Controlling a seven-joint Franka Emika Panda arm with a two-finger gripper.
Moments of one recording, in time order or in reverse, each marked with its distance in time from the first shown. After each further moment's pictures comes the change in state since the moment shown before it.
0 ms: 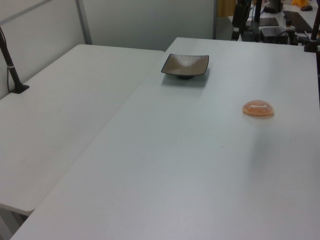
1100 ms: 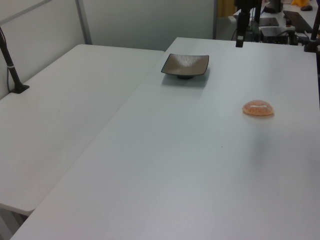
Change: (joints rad) arm -0.001 -0.002 0.000 -0.059 0.000 0.000 -0.147
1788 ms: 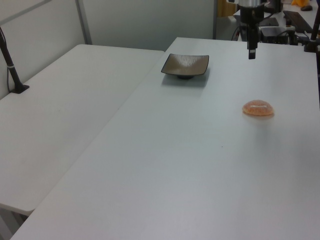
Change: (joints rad) arm -0.052 -0.005 -0.008 -0.124 -0.152 0.000 -0.131
